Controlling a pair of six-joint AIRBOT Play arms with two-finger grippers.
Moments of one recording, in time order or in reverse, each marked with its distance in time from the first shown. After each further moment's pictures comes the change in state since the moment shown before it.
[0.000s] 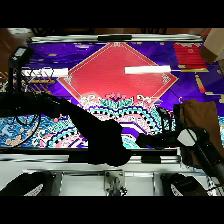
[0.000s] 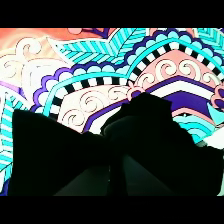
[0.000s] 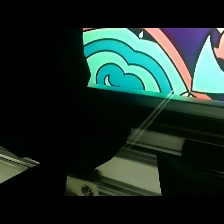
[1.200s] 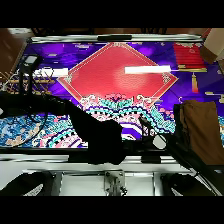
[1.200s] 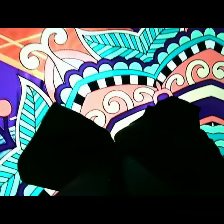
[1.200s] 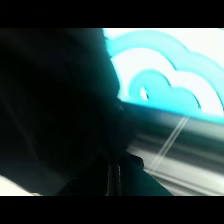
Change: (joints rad) left arm 0.004 -0.015 -0.040 0.079 0.087 -0.043; right arm 0.263 -0.204 -0.033 0.072 -0.330 0.043
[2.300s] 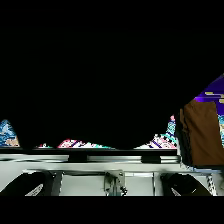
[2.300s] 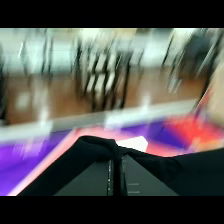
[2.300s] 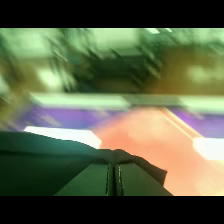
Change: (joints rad) left arm -0.002 0.086 0.667 0.165 0.011 0.000; right arm 0.005 0.241 1.147 -0.861 0.385 0.042
